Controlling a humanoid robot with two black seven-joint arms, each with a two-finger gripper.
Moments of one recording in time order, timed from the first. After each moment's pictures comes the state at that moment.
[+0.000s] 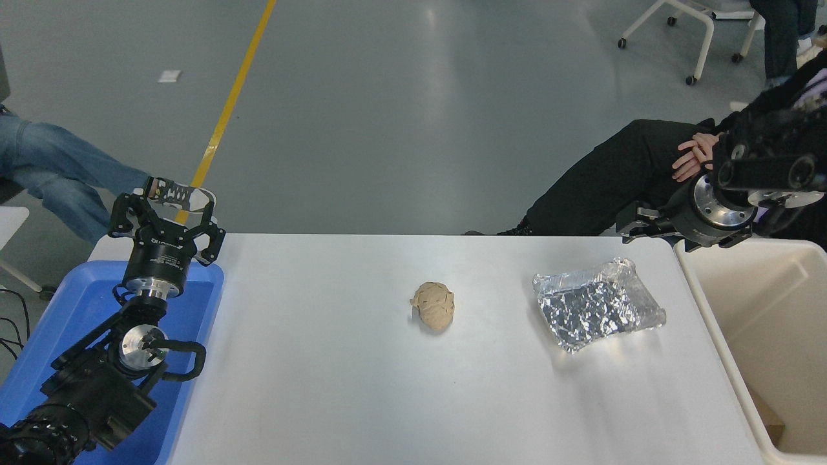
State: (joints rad) left arm -0.60 0.23 -0.89 -0.42 -0.07 -0.57 -0.53; right arm 1.68 -0.32 -1.30 1.06 -0.32 0.27 -0.08
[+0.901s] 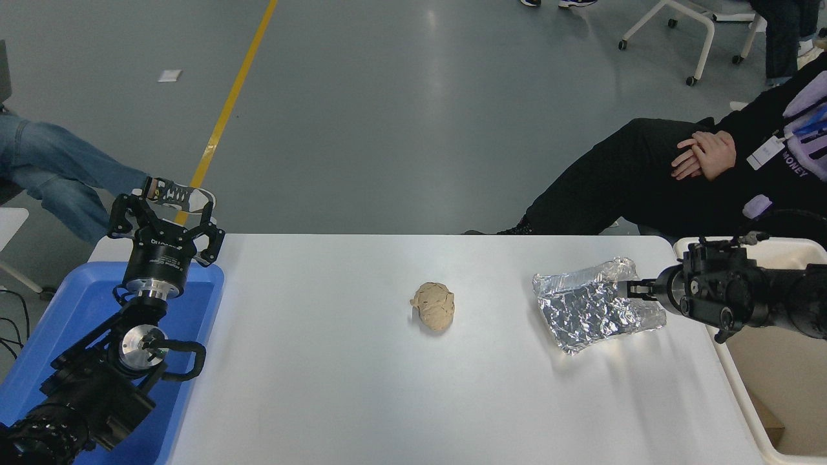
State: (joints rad) left arm -0.60 0.23 -0.89 -0.42 -0.07 -0.57 -0.53; right arm 1.10 -0.31 -0.98 0.59 -0.49 0.05 -0.08
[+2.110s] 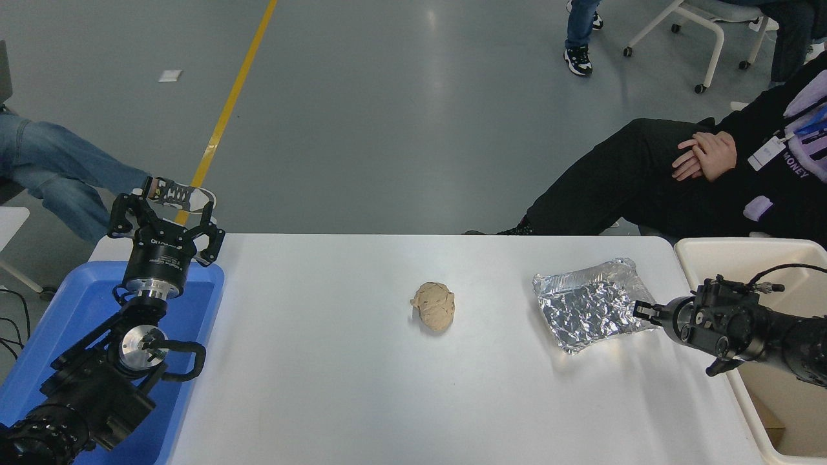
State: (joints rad) left arm -0.60 0.23 -0.89 -0.42 -0.07 -0.57 -0.53; right arm 0.99 -0.32 -0.87 0.54 -0.30 0.03 -0.08
